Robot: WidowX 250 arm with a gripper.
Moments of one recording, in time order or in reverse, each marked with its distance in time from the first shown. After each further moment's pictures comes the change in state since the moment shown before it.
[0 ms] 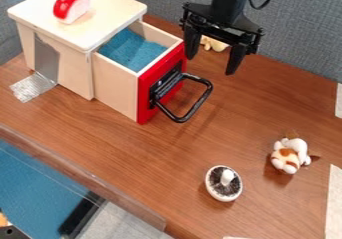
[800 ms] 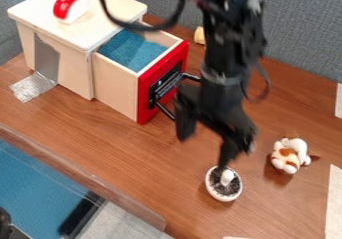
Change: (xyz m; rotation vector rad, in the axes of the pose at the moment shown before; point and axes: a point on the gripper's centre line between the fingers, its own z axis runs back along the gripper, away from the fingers) arm -0.115 -0.052 -0.028 -0.119 0.038 -0.319
